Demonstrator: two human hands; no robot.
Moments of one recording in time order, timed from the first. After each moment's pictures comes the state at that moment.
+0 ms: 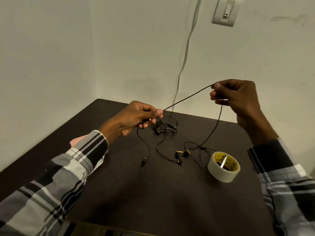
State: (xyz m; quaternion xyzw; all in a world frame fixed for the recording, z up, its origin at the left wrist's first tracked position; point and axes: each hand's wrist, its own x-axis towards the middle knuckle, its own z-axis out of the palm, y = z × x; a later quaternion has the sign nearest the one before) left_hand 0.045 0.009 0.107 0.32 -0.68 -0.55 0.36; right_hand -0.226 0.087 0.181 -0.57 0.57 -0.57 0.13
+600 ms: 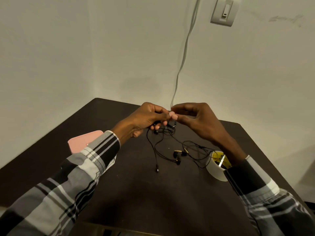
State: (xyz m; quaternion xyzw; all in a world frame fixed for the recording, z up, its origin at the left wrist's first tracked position) left_hand 0.019 0.021 0.106 0.30 -0.69 -0.56 0.35; right_hand -0.168 0.093 0.131 -0.74 0.54 -0.38 0.15
